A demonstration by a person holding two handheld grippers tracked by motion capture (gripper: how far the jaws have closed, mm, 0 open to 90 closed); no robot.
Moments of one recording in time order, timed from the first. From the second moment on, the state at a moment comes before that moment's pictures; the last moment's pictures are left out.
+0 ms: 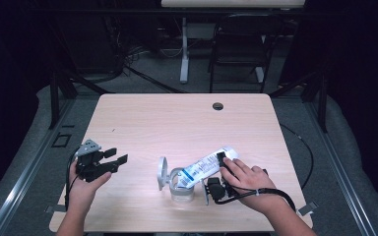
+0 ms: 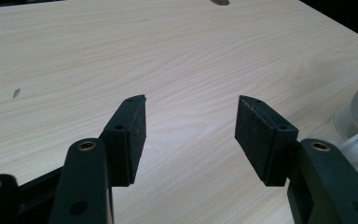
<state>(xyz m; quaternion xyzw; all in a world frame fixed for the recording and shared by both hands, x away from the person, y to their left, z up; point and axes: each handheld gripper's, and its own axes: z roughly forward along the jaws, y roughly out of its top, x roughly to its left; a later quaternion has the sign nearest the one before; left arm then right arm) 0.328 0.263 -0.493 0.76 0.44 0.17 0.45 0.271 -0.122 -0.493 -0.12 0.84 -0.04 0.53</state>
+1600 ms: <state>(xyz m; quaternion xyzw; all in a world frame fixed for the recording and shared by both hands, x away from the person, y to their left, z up) 0.328 0.264 -0.493 0.76 0.44 0.16 0.45 0.270 -0.120 -0.490 -0.13 0.83 -0.05 0.54</state>
